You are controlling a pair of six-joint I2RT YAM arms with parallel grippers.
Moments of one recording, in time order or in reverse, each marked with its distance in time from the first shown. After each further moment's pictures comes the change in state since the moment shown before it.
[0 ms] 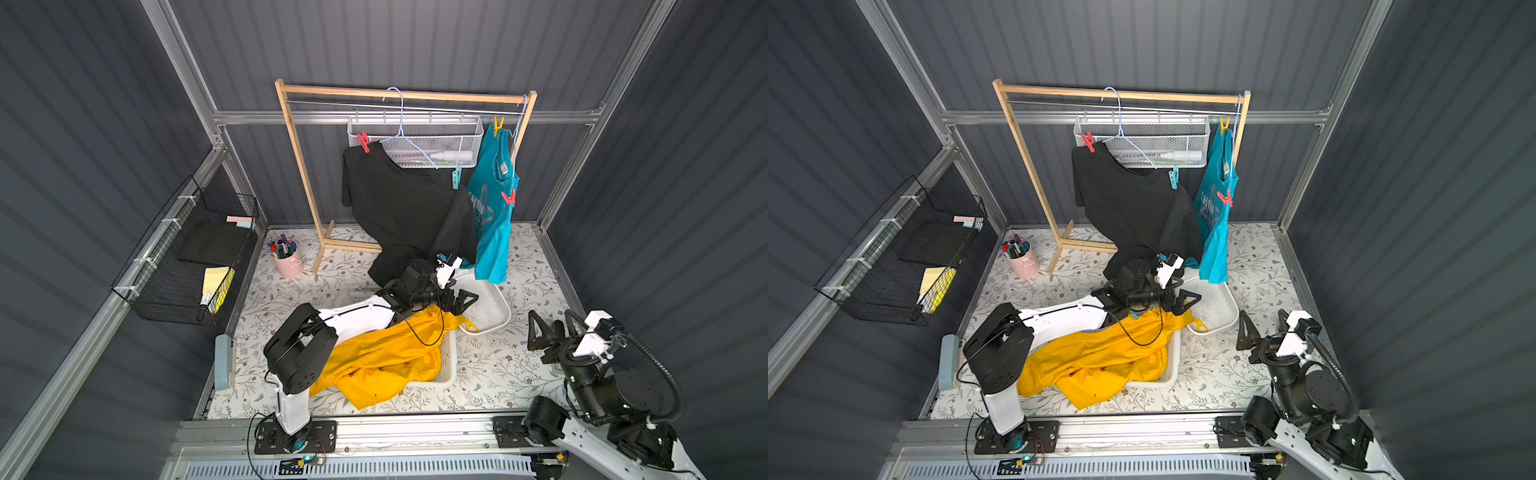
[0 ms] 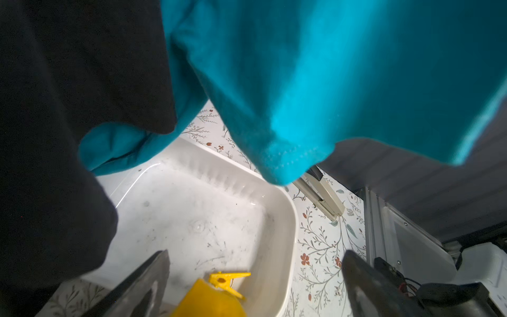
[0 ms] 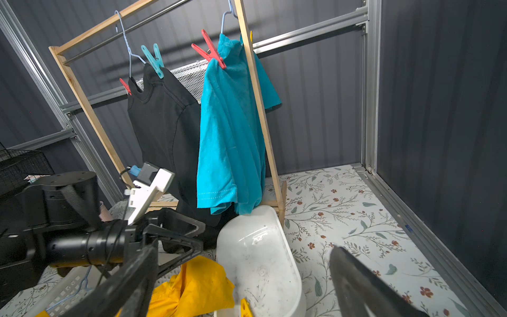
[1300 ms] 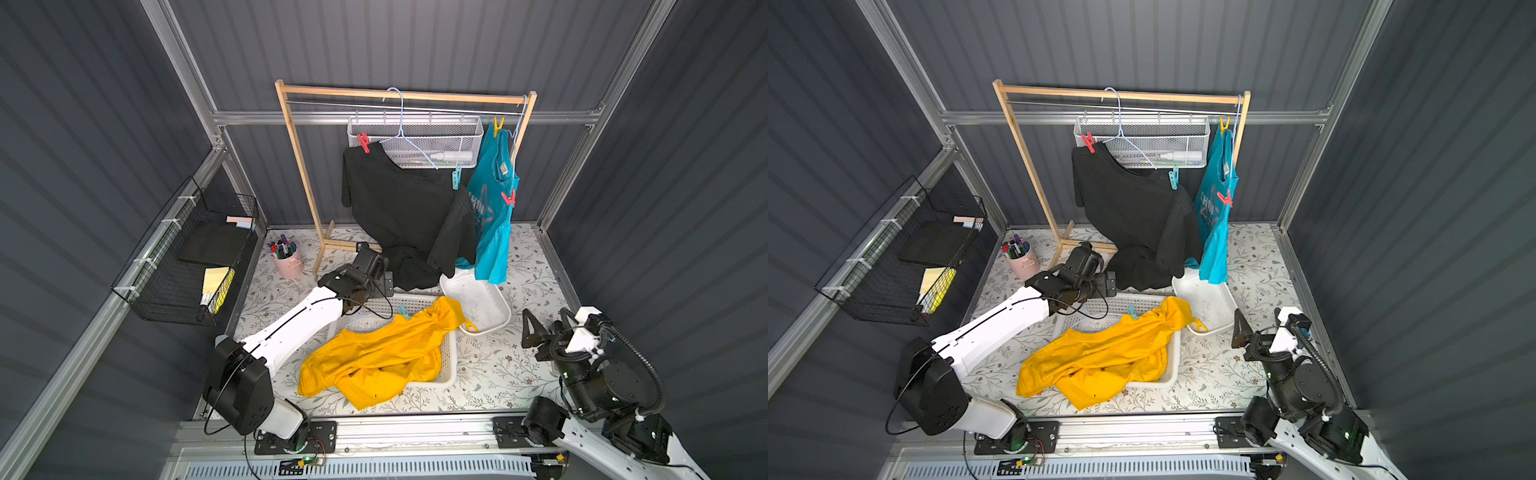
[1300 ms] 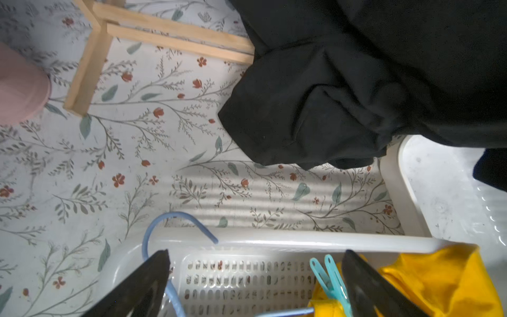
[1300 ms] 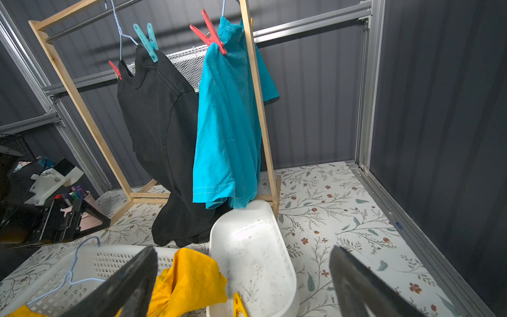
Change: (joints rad) left arm 0.269 -0.315 0.019 -0.901 -0.597 -0.263; right arm 0.000 0.058 0.000 0.004 0.016 -0.010
